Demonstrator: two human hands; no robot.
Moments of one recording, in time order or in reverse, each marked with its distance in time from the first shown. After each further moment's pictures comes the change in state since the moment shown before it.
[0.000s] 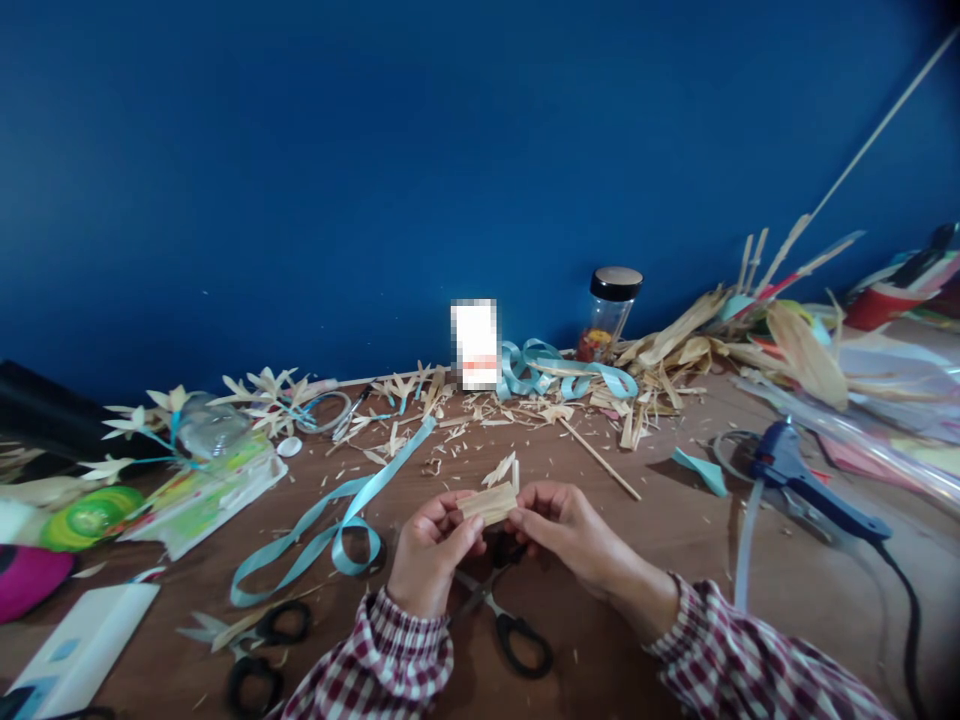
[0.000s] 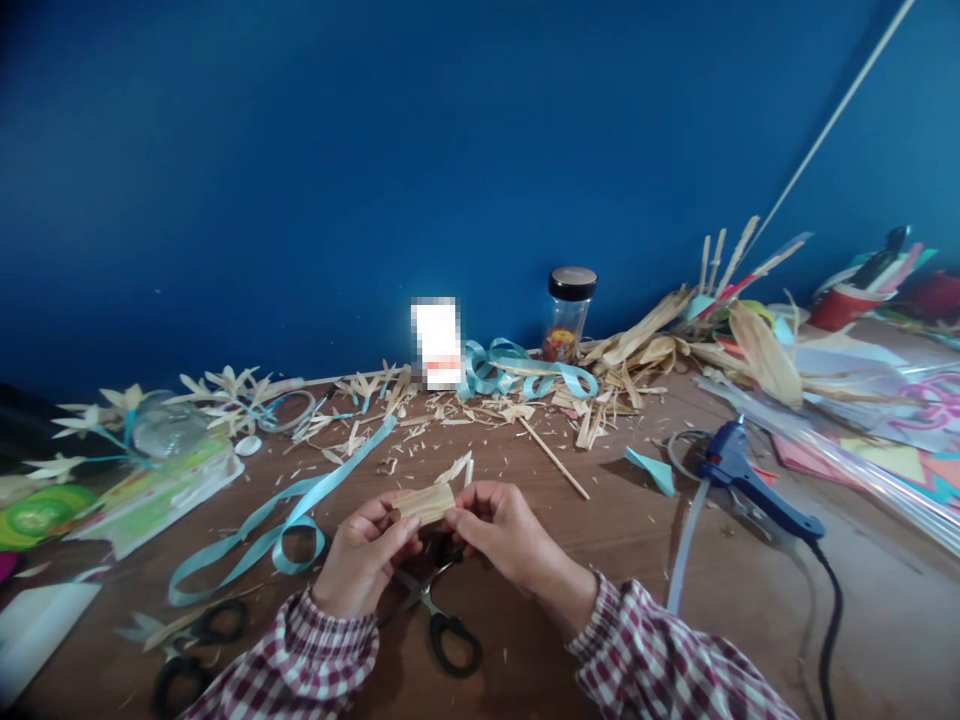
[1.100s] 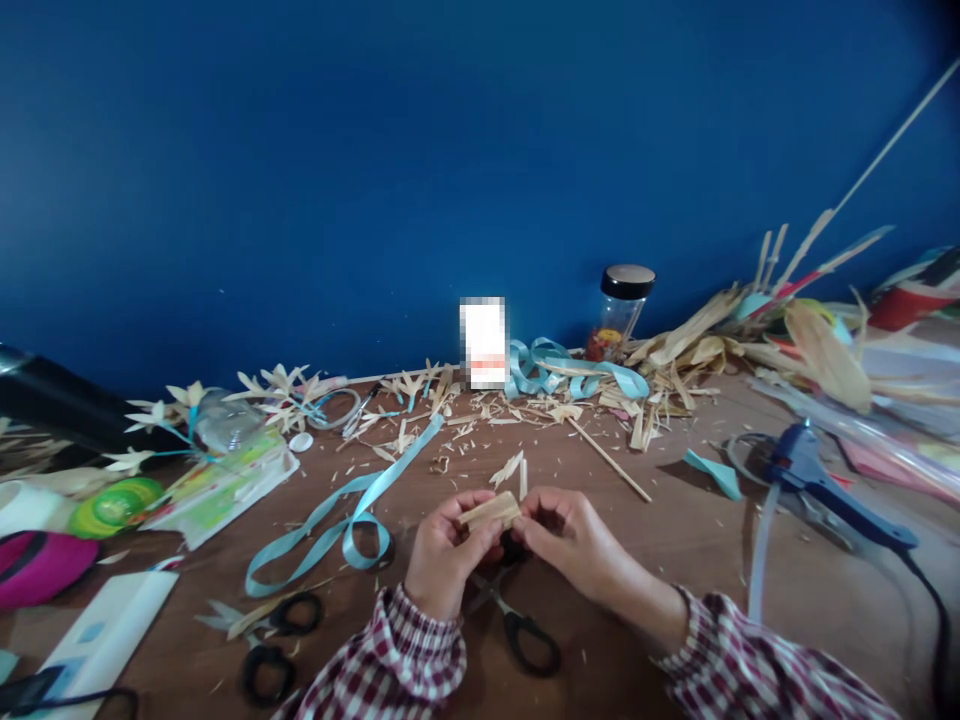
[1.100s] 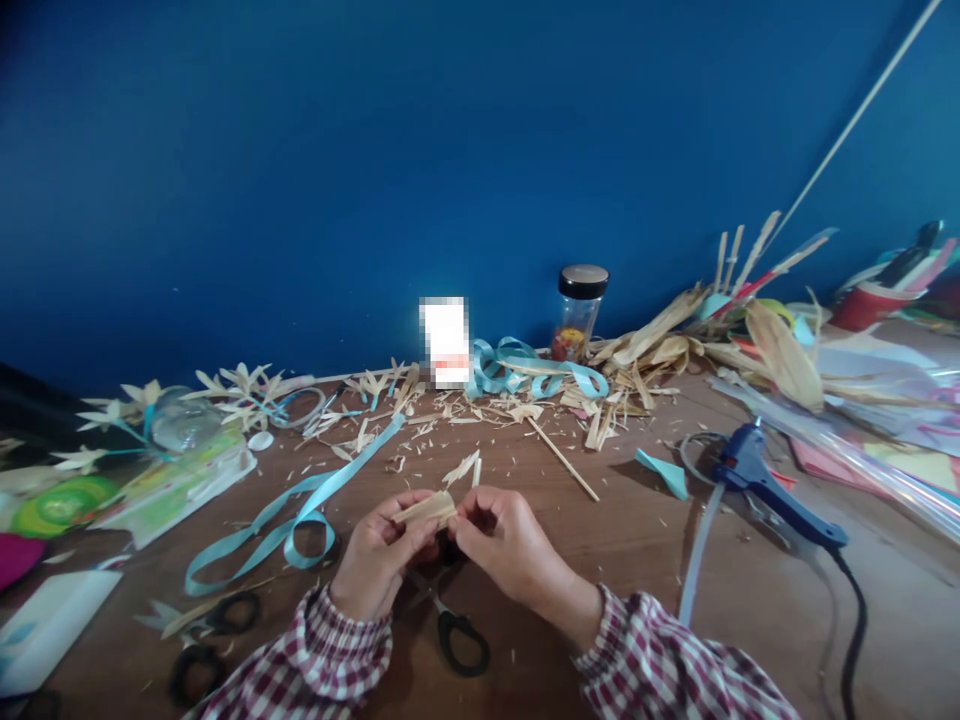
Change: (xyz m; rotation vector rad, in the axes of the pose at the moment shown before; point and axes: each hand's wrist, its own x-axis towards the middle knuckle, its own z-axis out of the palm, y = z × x) left_hand -0.004 -0.004 0.005 0.082 -0.019 -0.007; right_hand -0.005 0.000 0.005 -0.253 -0.009 -0.203
